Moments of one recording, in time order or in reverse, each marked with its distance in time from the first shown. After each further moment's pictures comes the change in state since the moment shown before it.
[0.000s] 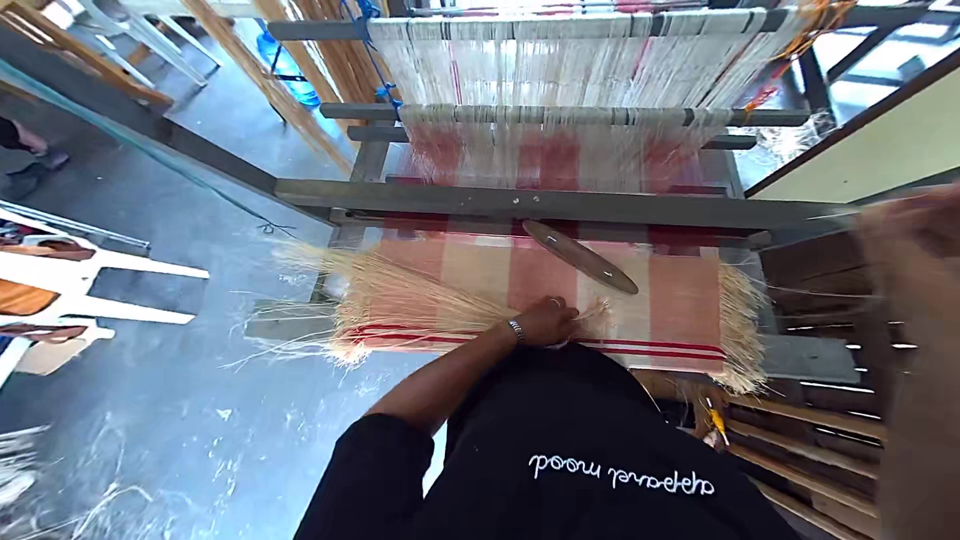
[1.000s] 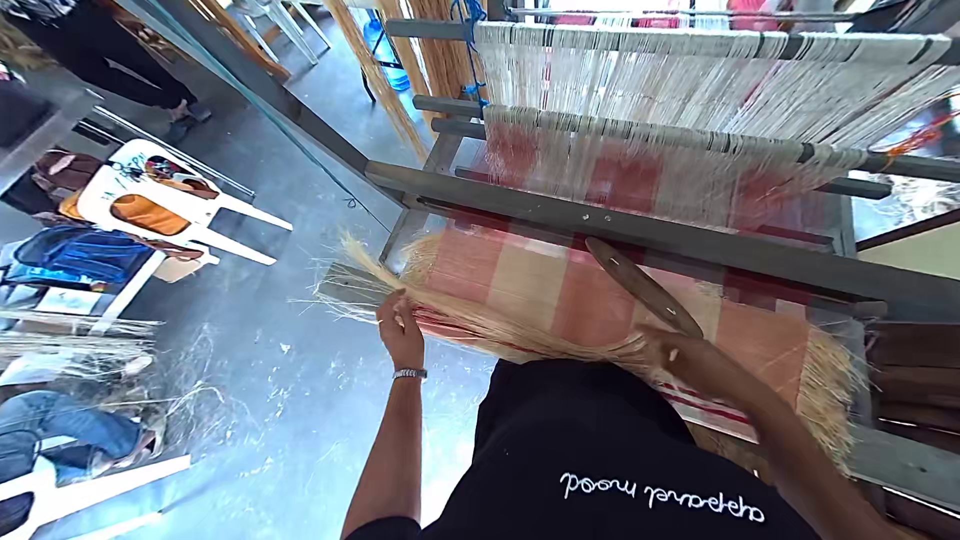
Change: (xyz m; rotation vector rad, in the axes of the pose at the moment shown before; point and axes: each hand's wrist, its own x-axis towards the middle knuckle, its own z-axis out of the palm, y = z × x) left_hand -0.257 -0.117 0.005 -0.053 1.620 -0.753; right_hand -0.044 0.068 0.190 -0.154 -1.237 -0.071
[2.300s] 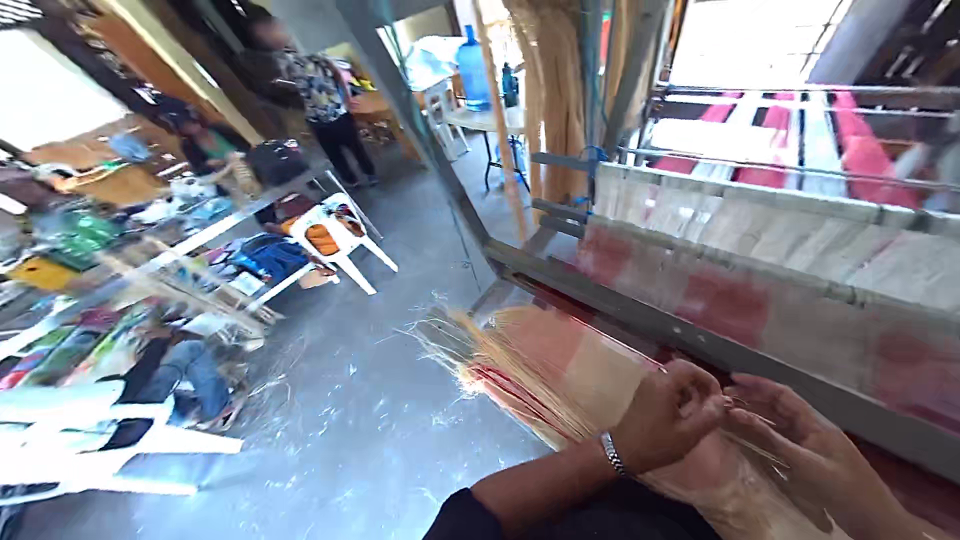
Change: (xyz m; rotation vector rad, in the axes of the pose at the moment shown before) left_hand -0.057 0.271 0.082 -0.705 -0.606 0.516; right_hand 0.024 -0.081 -0.051 0.555 0.457 -0.447
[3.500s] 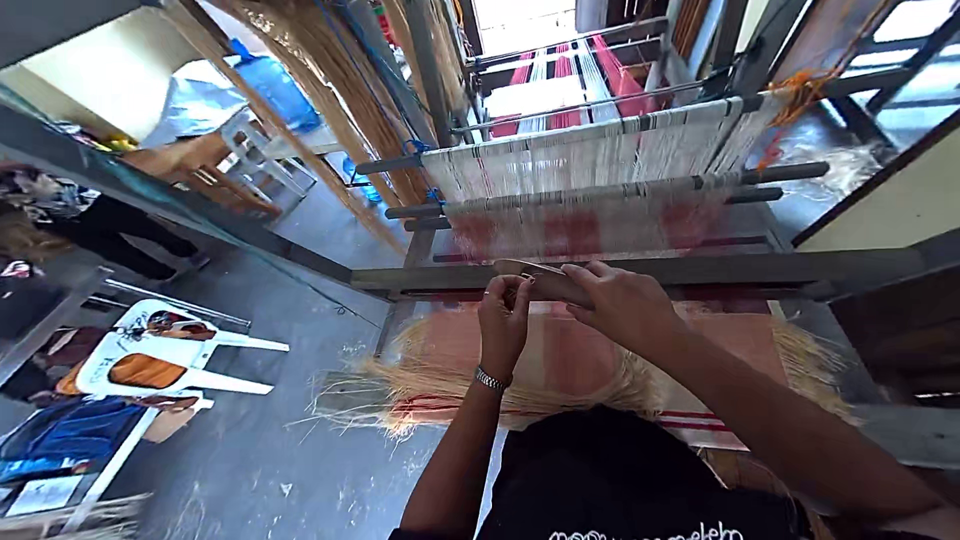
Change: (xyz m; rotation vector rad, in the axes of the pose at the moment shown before) left_hand 0.042 -0.041 -0.037 0.234 0.152 -0.104; right_hand 0.032 -0.095 0.016 -0.984 -0.066 0.171
